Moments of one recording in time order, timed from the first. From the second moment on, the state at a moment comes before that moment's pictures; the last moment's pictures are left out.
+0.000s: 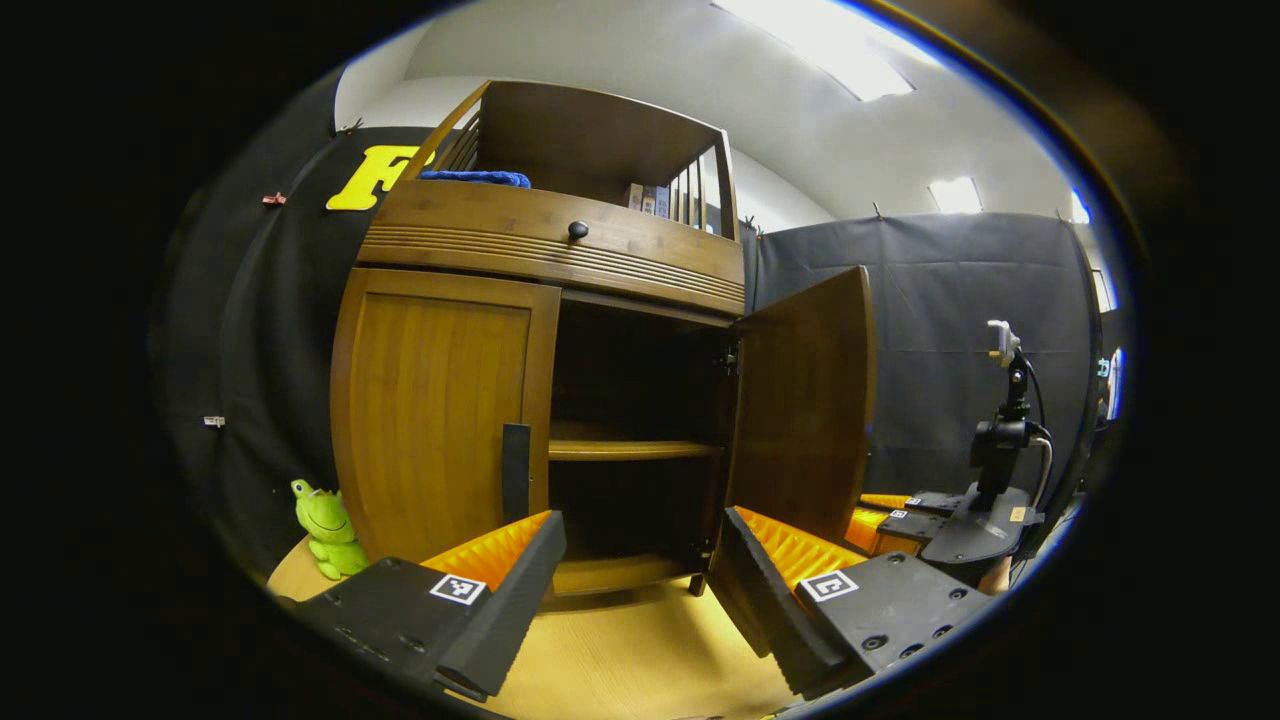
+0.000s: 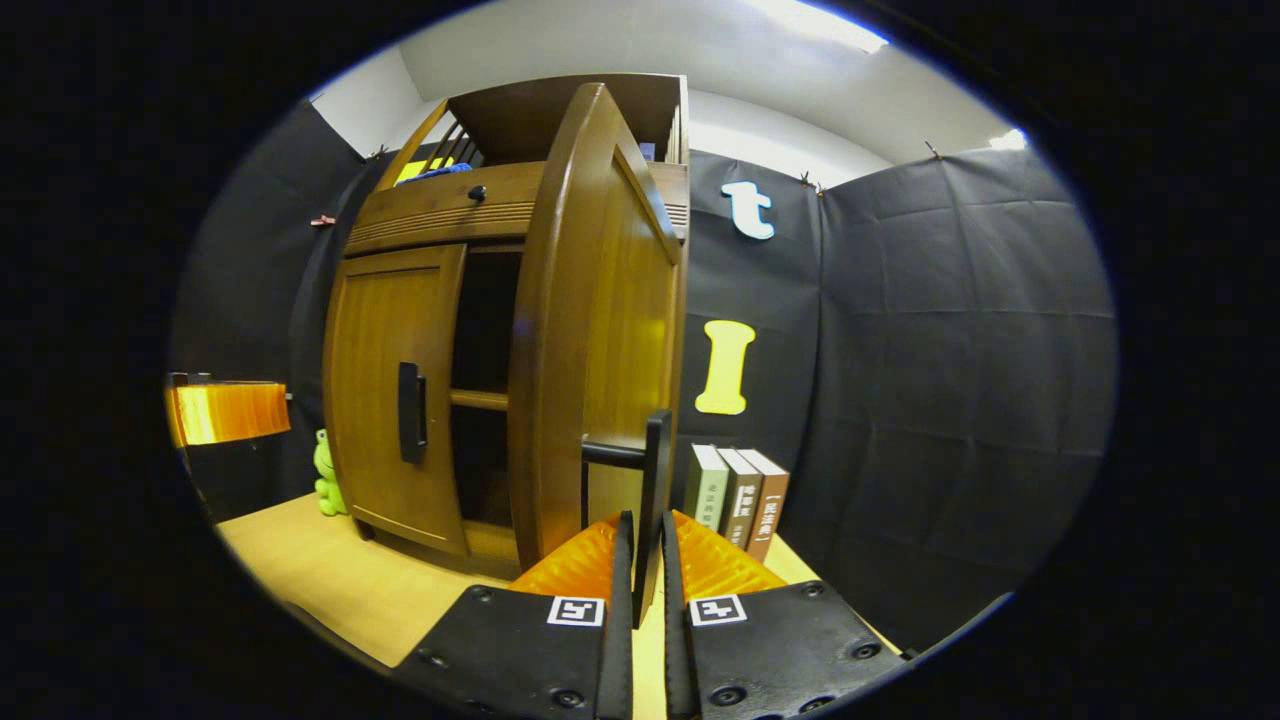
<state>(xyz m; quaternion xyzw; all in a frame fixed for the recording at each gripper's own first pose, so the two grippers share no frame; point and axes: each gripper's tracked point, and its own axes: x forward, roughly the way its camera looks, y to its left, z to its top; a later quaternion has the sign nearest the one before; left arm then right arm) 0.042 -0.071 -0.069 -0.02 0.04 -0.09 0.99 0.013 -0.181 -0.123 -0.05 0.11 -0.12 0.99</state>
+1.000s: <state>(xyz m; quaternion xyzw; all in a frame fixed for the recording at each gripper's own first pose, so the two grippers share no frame) 0.052 -0.071 -0.067 -0.02 0.03 -0.08 1.00 -0.049 -0.202 -0.061 -0.08 0.06 -0.16 0.98</state>
